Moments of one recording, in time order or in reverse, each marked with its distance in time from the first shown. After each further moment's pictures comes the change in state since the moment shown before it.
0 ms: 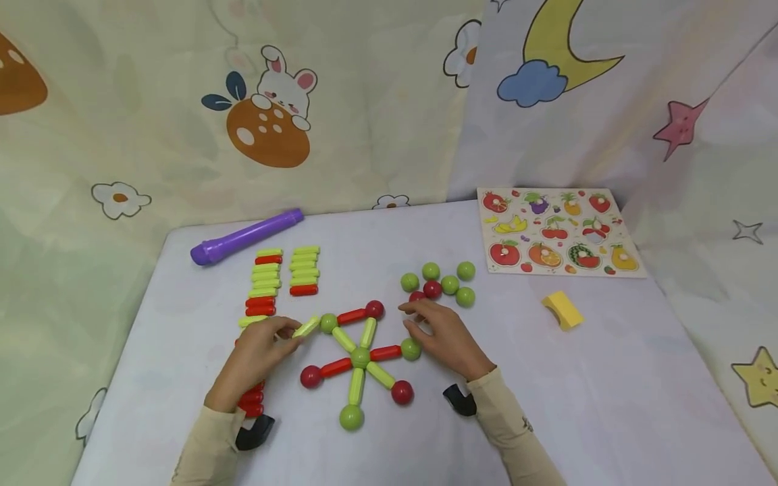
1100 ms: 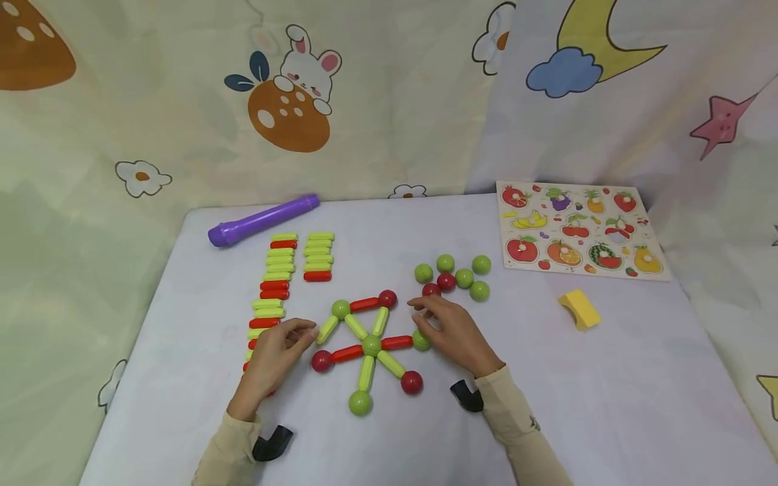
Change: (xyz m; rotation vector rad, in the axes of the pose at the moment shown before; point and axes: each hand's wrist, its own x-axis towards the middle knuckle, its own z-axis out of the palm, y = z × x) left_hand -0.031 -0.005 0.022 -0.245 0.067 -0.152; right_hand 0.002 -0.005 0.005 0.010 -0.046 0.029
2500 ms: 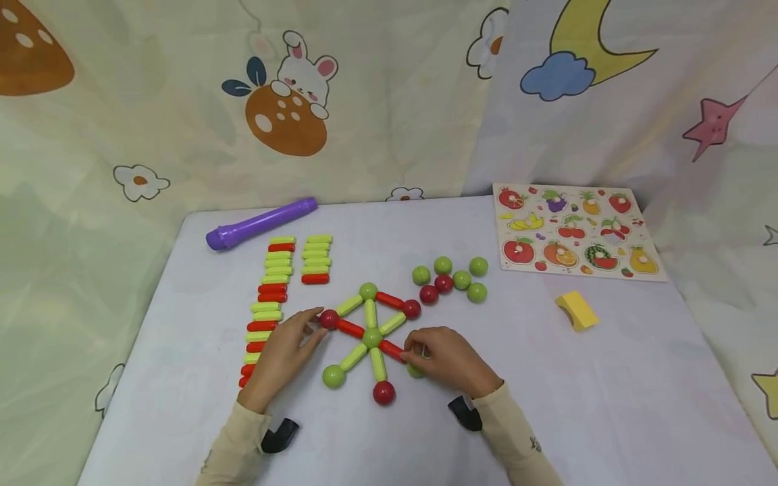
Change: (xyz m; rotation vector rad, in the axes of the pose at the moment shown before) left_hand 0.013 0.013 0.013 0.264 0.043 0.201; right_hand -0.018 -0.016 0.006 -0.069 -0.280 0.063
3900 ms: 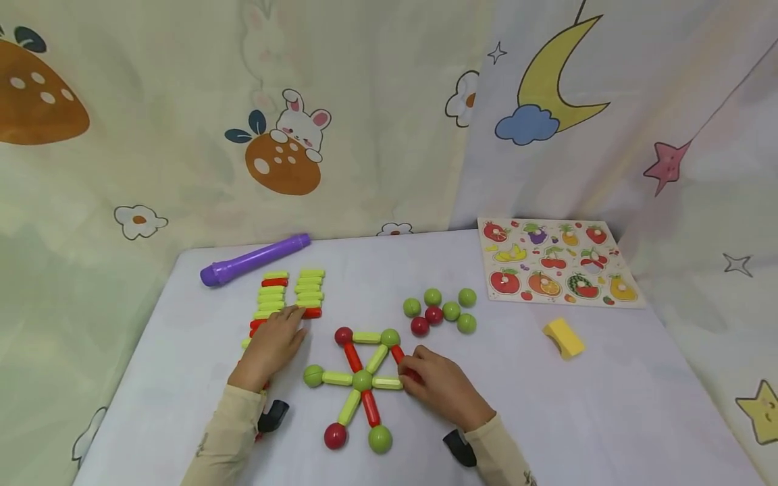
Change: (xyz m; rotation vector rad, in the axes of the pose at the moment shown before) left_hand 0.052 -0.005 -0.026 0.374 -0.098 0.065; right_hand -0.008 -0.002 0.006 -0.126 0.173 -0.032
